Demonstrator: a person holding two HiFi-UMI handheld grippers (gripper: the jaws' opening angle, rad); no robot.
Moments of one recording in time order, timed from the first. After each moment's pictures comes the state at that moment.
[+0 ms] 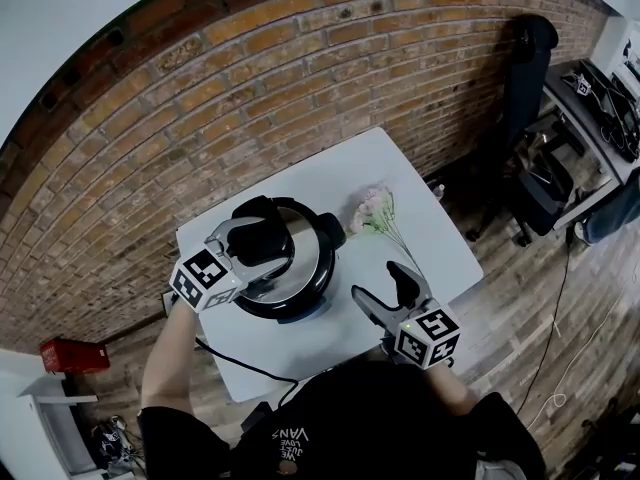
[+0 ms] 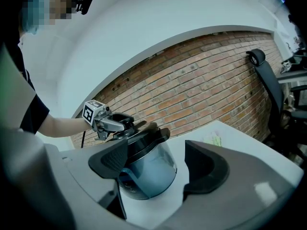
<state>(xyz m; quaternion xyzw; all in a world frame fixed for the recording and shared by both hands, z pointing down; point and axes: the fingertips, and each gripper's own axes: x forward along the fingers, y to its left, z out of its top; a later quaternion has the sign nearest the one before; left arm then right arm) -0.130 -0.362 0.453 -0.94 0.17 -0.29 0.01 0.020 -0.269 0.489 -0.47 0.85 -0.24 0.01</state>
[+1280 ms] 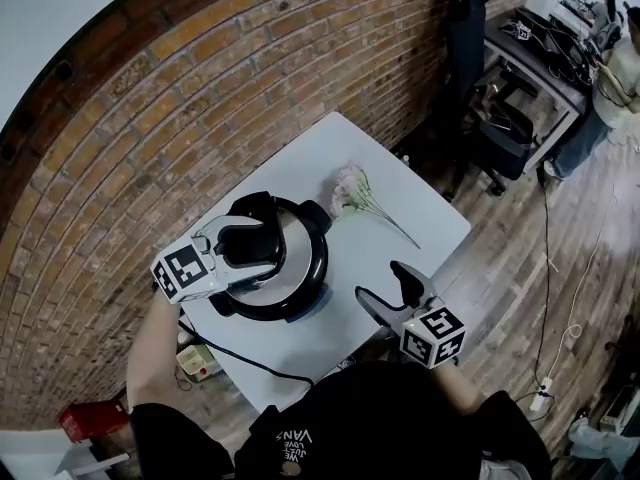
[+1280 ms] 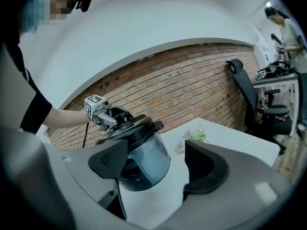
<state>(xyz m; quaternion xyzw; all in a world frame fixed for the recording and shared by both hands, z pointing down) -0.125 -0.338 0.449 -0.95 -0.08 -0.28 0.10 0.012 -0.220 0.502 -0.57 0.78 -0.25 0.00</state>
